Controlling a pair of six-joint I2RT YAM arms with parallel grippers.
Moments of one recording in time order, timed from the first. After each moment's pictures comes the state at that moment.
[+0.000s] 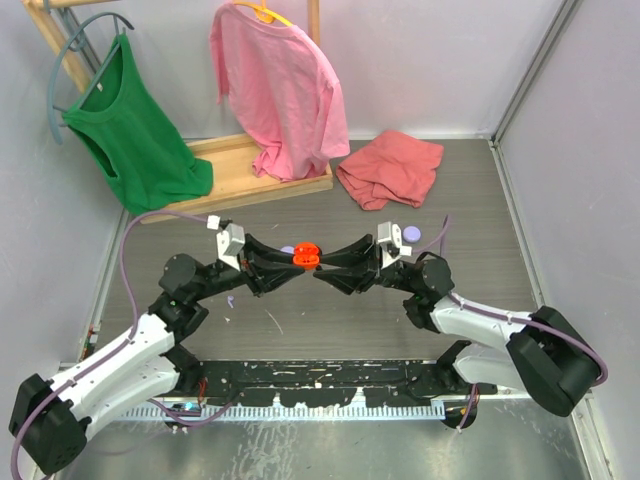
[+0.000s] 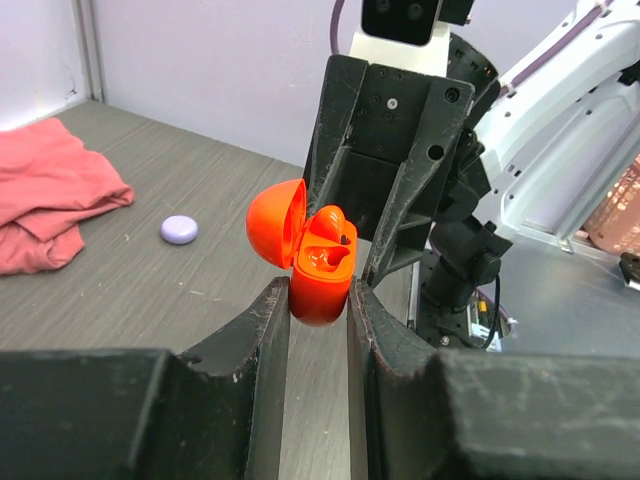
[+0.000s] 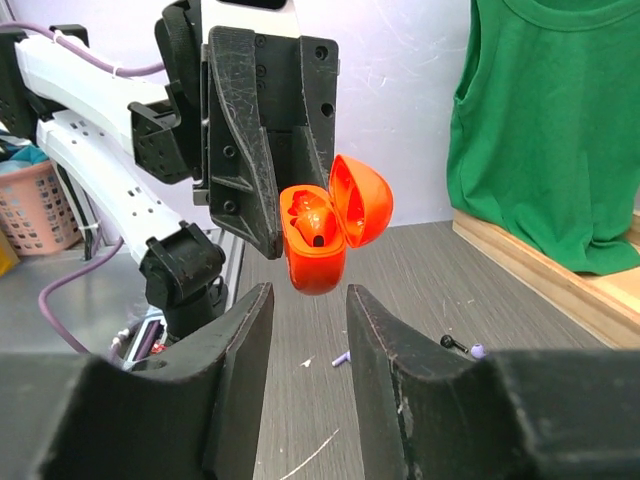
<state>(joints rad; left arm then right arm) -0.65 0.78 0.44 0.61 0.62 -0.36 0.69 1.16 0.35 1.34 -0.71 0.41</state>
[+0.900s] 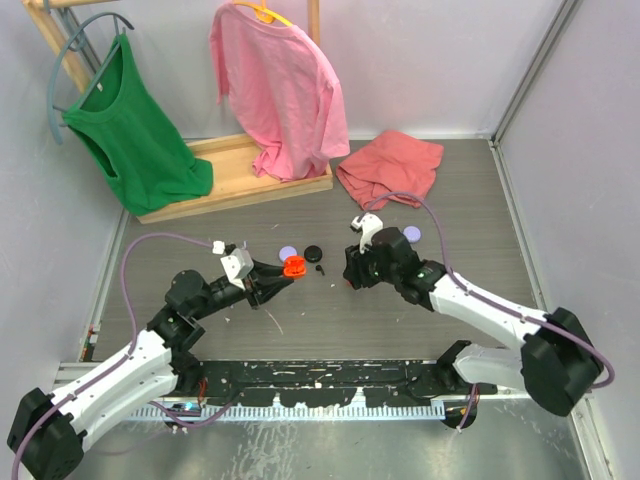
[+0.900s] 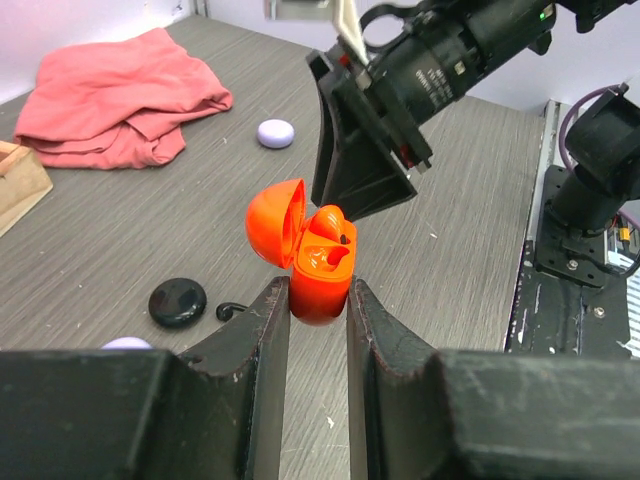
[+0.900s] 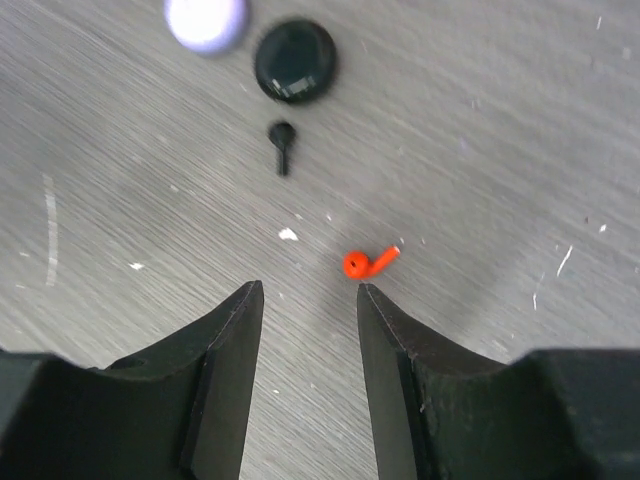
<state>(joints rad) -0.65 0.65 0.27 0.46 0.47 -0.10 0.69 1.12 0.63 -0.09 -0.07 0.22</state>
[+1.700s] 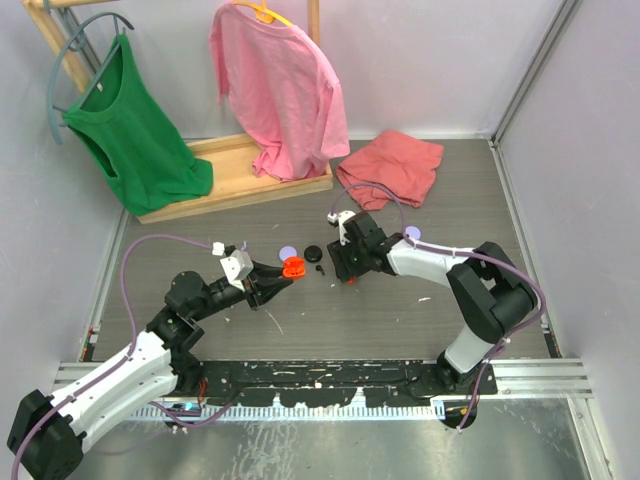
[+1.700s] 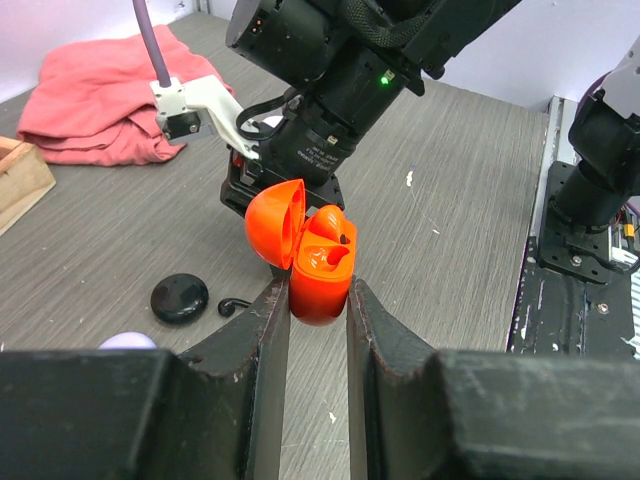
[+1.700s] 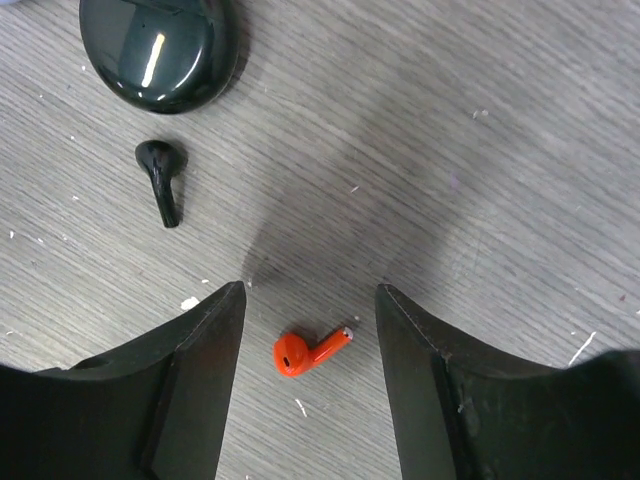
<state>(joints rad) -0.65 0.64 0.25 0.45 0.46 -0.09 0.65 1.64 0.86 -0.17 -0.05 0.12</state>
